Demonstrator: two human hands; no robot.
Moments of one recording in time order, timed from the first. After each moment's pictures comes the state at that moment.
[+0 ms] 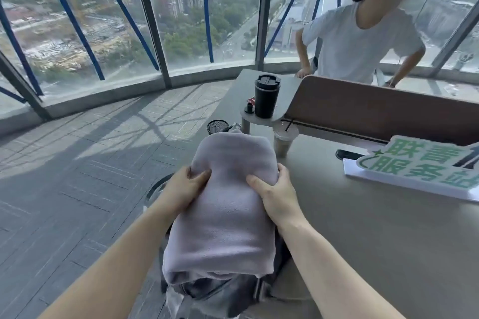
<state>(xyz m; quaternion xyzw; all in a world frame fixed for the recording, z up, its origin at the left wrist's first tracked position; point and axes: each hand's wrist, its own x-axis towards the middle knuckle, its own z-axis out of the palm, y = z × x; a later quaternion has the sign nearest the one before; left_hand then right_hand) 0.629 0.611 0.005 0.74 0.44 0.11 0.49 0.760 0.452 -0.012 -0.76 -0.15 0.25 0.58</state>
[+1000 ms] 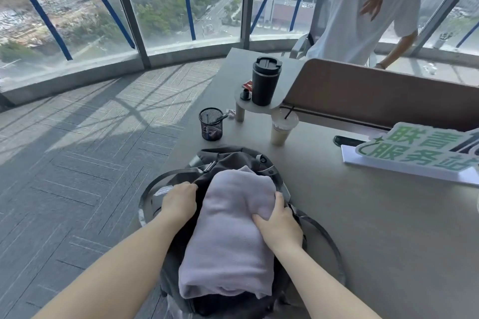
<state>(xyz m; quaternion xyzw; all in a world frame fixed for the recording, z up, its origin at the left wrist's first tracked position) 0.644 0.670 -0.110 0.92 0.36 -0.12 0.12 0.750 0.453 -0.104 -0.94 -0.16 0.23 0.19</state>
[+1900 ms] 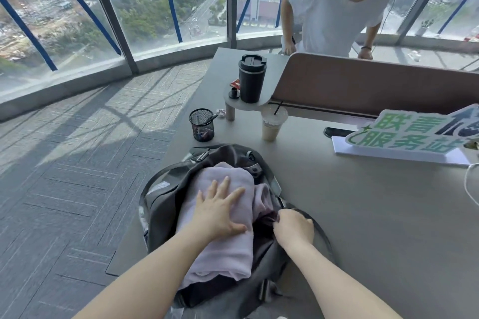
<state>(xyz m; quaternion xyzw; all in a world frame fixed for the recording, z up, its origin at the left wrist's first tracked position) 0.668 0.592 -0.098 0.95 0.21 -0.17 0.13 0.768 0.420 -0.128 -0.97 -0.20 0.16 0.03</state>
